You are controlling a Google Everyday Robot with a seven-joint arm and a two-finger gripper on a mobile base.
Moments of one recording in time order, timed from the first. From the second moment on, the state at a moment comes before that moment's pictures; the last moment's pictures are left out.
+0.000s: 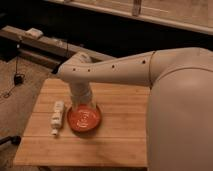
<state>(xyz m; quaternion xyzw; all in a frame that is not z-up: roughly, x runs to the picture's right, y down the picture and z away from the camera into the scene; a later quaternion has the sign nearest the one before) -0.104 0.103 0.703 -0.26 0.23 0.64 0.68</state>
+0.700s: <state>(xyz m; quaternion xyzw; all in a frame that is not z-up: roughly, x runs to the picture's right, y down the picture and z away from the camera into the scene) -0.155 0.088 0.712 -0.27 0.20 0.62 0.71</state>
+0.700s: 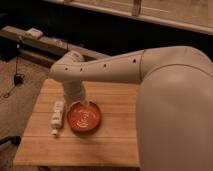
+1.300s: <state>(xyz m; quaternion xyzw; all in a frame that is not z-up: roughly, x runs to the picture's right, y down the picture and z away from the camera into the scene) -0.282 0.071 0.746 -0.29 0.16 0.56 0.76</state>
